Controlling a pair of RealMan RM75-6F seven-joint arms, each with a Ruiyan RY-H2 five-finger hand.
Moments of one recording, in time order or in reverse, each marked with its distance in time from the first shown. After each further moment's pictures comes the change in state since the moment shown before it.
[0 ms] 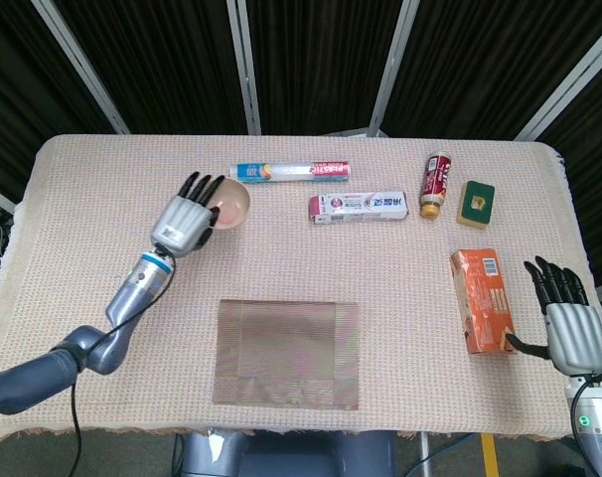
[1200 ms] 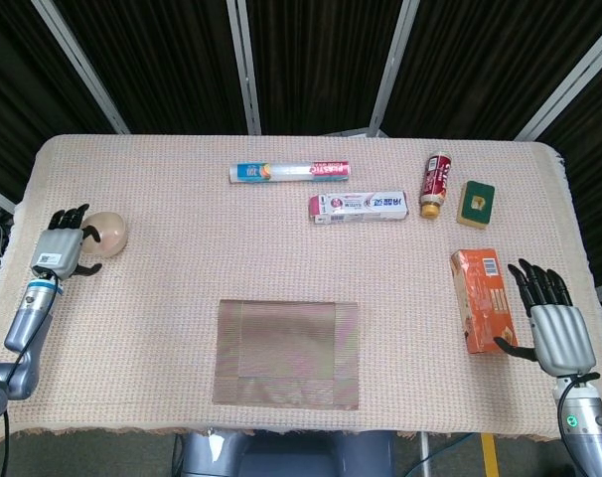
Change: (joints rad) left arm 0.223 -0.033 0.138 0.438 0.001 -0.093 -0.501; right arm 0.004 -0.012 -0.006 -0.019 -0.019 -0.005 -0.042
